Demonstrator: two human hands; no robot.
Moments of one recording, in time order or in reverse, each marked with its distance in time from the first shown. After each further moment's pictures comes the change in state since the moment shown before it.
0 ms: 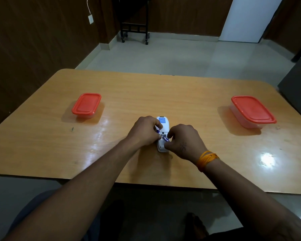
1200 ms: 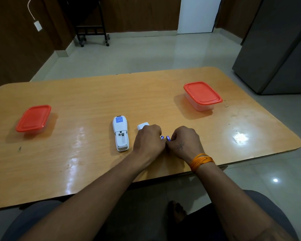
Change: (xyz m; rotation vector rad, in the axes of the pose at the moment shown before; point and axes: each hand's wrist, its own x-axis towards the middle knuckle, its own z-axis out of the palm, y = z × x) left_hand -0.015 0.104 0.113 0.093 0.074 0.161; right_hand -0.063 0.103 -0.025 0.058 0.095 0.467
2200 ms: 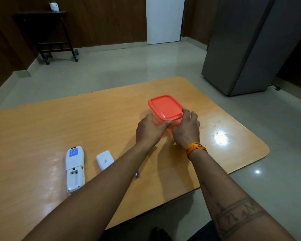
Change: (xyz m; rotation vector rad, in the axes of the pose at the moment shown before) left_hand 0.121 0.116 0.062 -0.369 -0.006 -0.067; right_hand 0.113 0.111 -0.049 0.218 0.311 0.212
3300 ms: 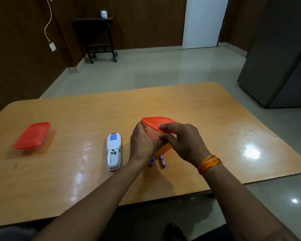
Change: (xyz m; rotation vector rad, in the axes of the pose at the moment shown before) left_hand -0.078 -0.072 -0.093 -0.099 0.202 -0.115; right_hand -0.091 -0.077 -0.017 0.111 -0.125 -0.826
